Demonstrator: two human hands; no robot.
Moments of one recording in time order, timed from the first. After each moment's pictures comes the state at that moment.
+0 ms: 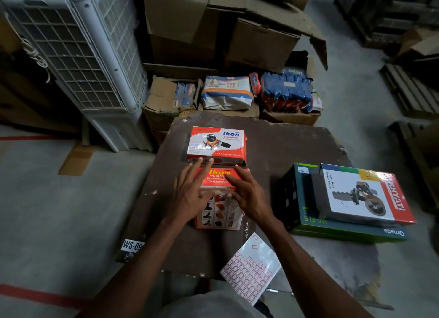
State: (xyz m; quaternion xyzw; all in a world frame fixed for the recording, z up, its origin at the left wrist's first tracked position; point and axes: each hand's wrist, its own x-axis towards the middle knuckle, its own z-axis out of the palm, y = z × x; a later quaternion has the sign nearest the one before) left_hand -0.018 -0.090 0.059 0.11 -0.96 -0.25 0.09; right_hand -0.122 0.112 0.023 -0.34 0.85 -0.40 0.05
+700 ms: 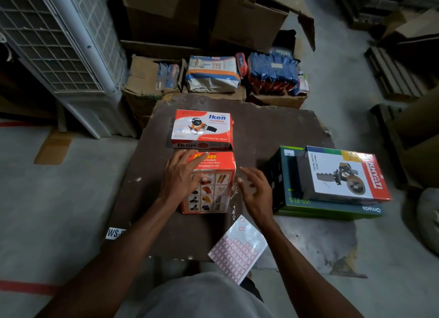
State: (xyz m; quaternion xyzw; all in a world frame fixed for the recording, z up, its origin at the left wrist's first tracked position) left_hand -0.039 -0.082 0.049 0.09 -0.98 -0.19 0.07; right_hand -0.092 0.160 0.011 -0.16 0.87 -0.47 -0.01
